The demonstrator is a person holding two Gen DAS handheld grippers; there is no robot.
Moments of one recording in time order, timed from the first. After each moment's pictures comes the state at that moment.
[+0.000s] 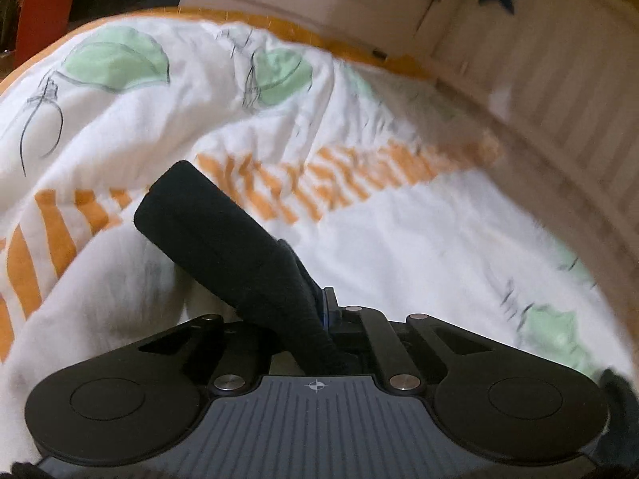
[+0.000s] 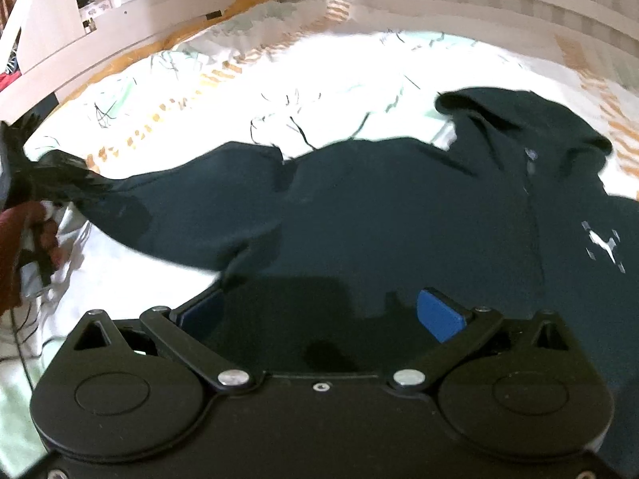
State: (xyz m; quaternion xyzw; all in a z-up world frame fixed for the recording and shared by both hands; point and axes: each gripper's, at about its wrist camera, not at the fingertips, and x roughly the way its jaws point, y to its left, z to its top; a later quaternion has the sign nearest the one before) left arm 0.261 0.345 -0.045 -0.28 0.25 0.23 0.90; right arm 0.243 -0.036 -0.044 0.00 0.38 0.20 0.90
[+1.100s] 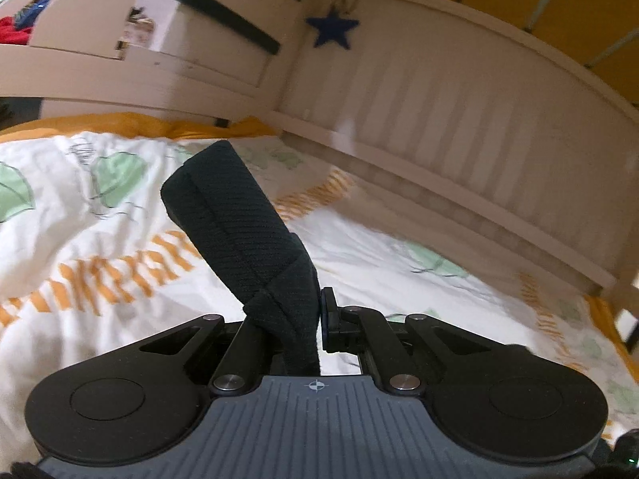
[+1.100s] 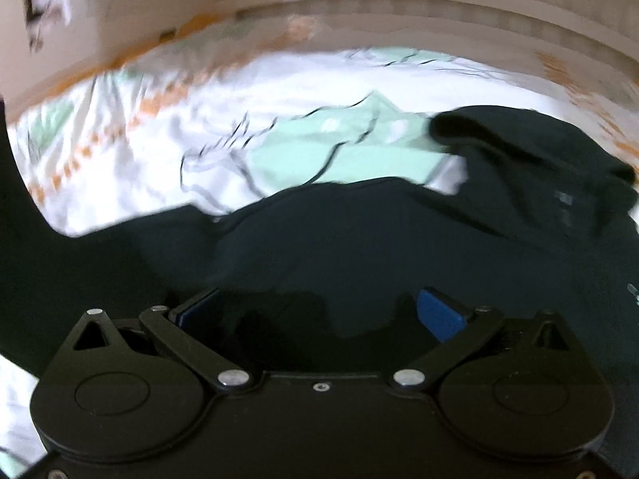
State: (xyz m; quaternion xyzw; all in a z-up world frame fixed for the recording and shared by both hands) left arm 0.253 0.249 0.026 -0.18 0.15 0.06 0.97; right arm 0.313 -0.038 -0.076 0.03 0.35 0.13 0.93
